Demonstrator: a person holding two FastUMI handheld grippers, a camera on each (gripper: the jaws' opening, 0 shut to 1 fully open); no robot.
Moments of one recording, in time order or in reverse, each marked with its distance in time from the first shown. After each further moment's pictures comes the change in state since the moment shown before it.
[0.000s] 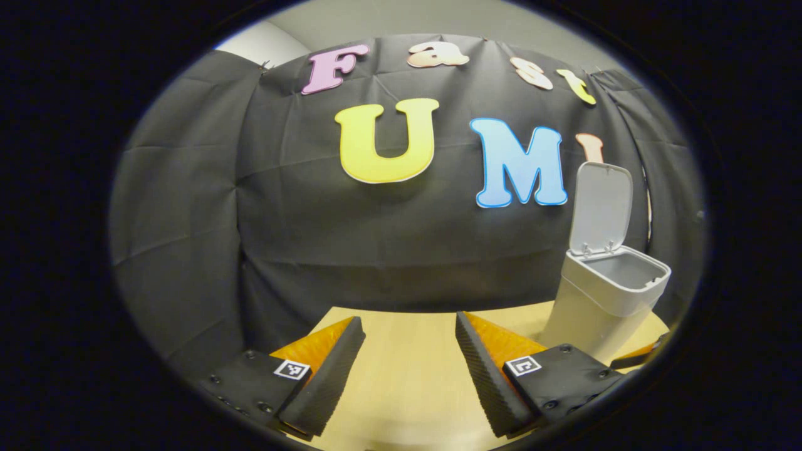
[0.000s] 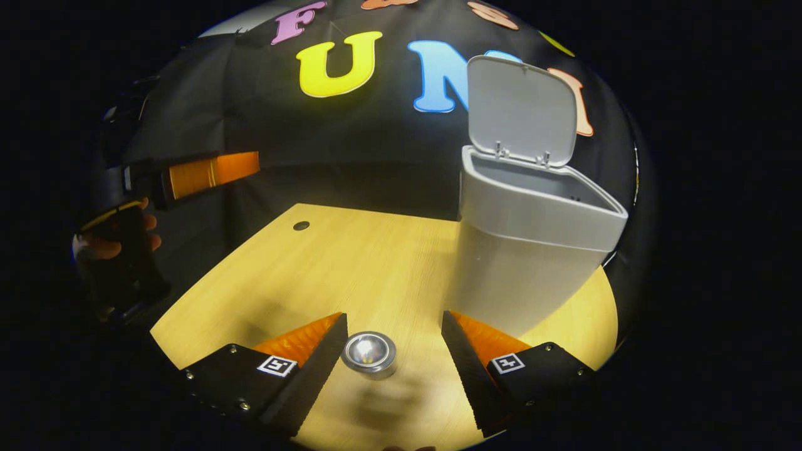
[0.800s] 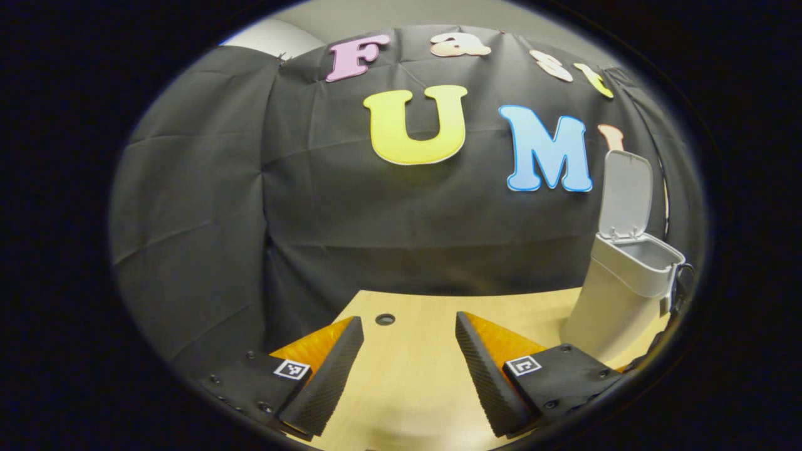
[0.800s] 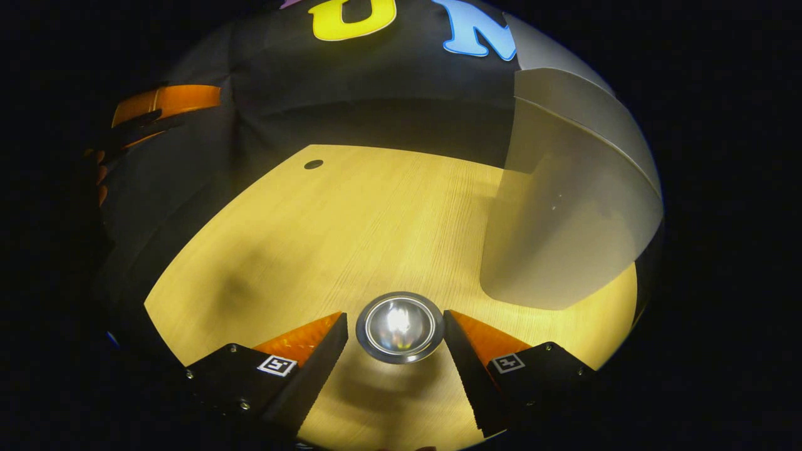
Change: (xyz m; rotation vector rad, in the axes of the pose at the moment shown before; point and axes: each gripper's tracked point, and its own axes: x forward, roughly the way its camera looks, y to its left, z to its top) left arm -0.010 0.049 -0.032 -0.013 0.061 0.095; right arm 0.059 0.023 -0.049 -0.047 0.233 0.057
